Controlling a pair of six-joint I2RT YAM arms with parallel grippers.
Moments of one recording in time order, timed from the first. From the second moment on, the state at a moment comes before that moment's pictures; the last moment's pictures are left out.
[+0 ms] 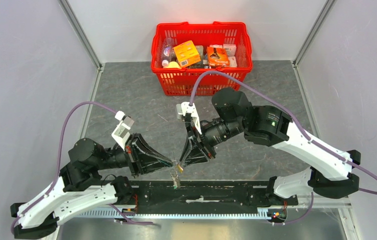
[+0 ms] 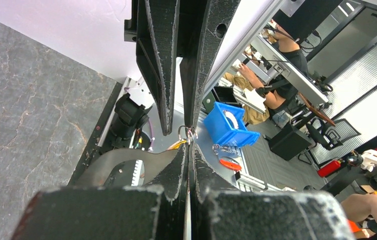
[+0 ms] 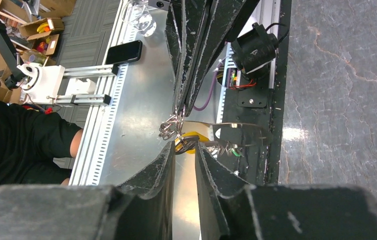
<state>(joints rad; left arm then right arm) -1.03 0.46 0.88 -0.23 0.45 -0.68 1.15 1.34 1.73 -0.83 -0.70 0.10</state>
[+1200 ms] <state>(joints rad) -1.03 0.43 0.82 -0.06 0.44 -0.68 1.19 1.35 1.66 -0.70 -0.73 0.18</state>
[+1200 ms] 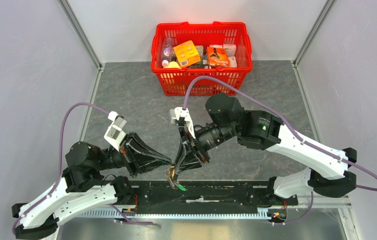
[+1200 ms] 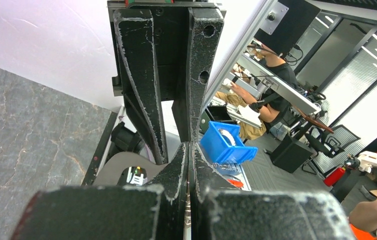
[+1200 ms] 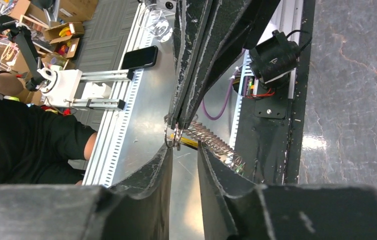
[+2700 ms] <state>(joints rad) -1.03 0.41 0.76 0.06 0.34 -0.68 1.19 1.24 1.52 -0.43 -0.59 0.28</state>
